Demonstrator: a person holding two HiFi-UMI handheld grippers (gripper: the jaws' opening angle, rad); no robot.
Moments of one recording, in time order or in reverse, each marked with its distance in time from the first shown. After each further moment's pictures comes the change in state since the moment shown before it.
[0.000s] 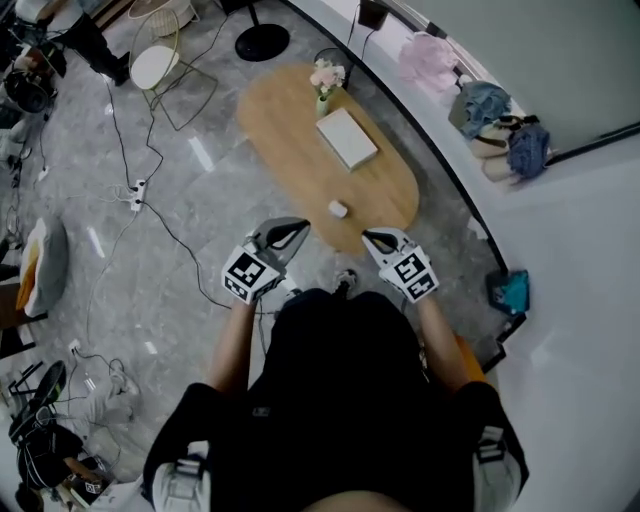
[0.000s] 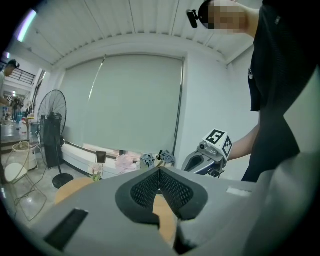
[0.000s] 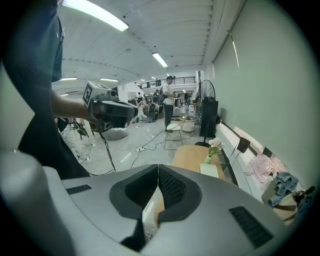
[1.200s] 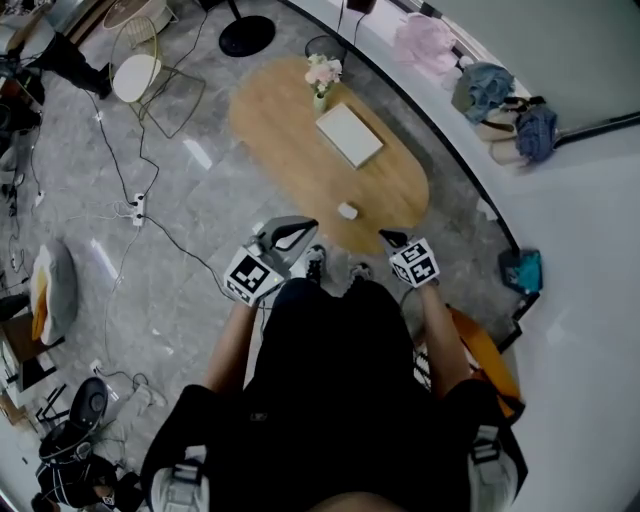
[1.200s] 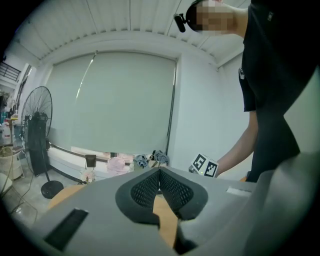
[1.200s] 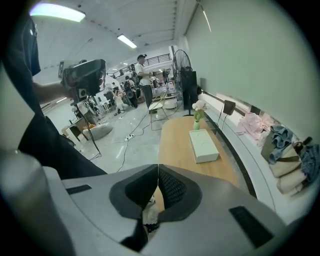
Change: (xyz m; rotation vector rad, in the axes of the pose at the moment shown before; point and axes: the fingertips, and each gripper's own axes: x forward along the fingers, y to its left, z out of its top) left arm 0.020 0.056 0.009 0.010 0.014 -0.137; right arm 0.079 -0.059 -0.108 0.279 0.180 -0.106
